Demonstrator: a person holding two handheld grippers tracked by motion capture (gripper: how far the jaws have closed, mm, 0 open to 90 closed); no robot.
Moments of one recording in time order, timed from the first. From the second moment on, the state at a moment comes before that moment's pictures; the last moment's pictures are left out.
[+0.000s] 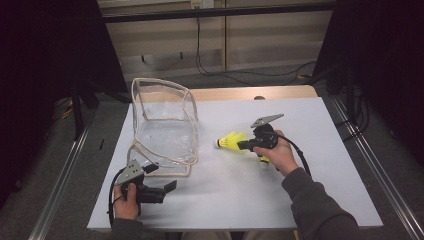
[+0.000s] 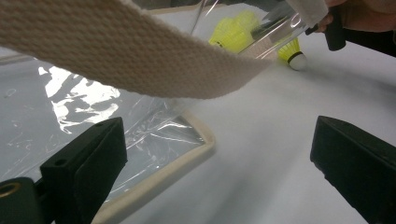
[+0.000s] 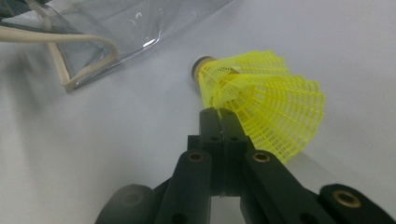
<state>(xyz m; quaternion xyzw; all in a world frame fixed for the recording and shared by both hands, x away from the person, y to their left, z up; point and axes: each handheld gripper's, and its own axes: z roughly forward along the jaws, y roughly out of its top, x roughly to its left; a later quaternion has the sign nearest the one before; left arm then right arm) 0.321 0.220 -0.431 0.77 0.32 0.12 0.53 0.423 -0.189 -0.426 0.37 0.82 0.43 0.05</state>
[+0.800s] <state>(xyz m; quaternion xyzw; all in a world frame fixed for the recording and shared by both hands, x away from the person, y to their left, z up) 0.321 0.220 -0.431 0.77 0.32 0.12 0.53 0.423 -0.189 -0.431 0.38 0.82 0.42 0.06</state>
